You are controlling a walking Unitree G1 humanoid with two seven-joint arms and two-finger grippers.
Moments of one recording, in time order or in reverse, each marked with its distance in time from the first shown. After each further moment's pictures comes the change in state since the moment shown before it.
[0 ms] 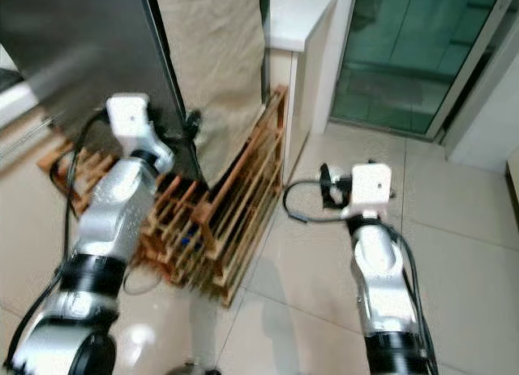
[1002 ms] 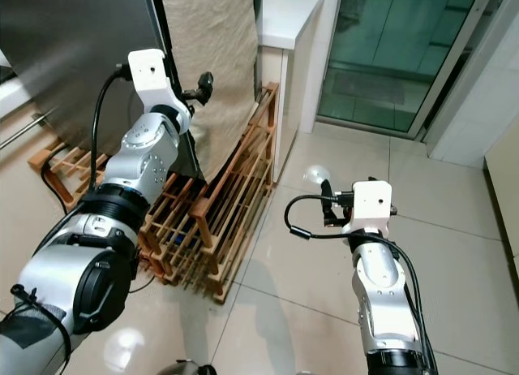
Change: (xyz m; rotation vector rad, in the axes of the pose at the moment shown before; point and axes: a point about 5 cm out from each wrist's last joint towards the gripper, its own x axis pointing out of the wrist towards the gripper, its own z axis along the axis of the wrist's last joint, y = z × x) left arm 0.037 0.008 0.016 -0.030 0.005 0.236; right arm -0.019 0.001 -0.008 0.003 0.045 0.005
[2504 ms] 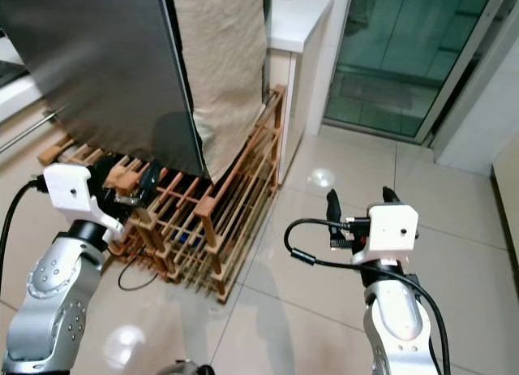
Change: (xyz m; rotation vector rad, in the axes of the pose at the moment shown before) left arm -0.155 0.059 -0.037 0.167 -0.045 -0.129; right arm -0.057 0.005 0.027 0.006 -0.069 0.017
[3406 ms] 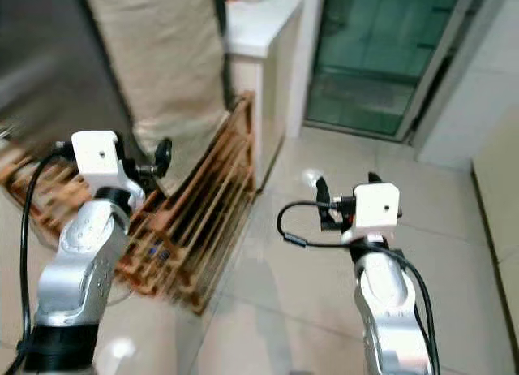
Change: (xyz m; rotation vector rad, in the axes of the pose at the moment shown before) left arm 0.045 -0.016 0.003 -0.061 0.099 0.154; right arm 0.029 -0.004 -0.009 -0.022 0.044 0.009
